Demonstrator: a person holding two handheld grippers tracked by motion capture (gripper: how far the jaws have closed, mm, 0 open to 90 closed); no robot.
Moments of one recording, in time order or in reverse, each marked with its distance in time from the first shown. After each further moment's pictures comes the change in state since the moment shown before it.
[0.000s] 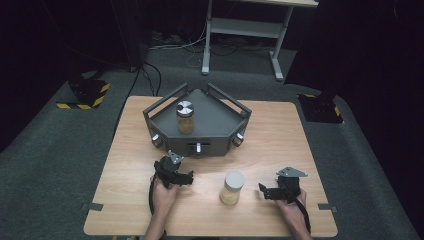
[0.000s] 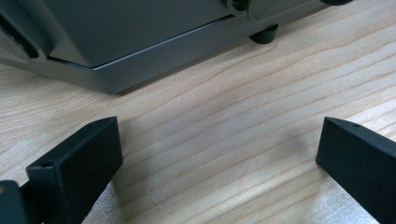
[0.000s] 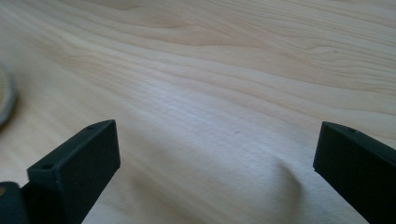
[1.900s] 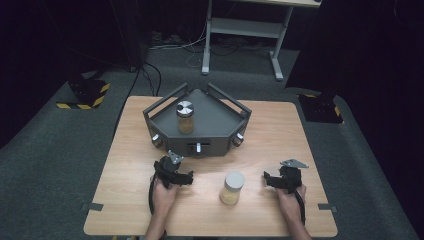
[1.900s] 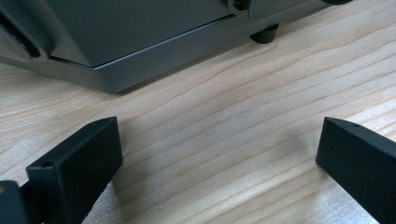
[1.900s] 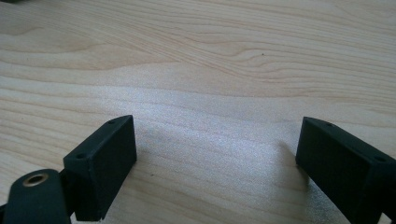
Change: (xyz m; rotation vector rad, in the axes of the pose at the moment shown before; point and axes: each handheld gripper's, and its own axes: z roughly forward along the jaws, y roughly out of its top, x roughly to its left) left arm 0.000 0.000 0.000 0.000 0.000 0.001; right arm -0.009 0.013 0.025 0.012 -0.157 0.122
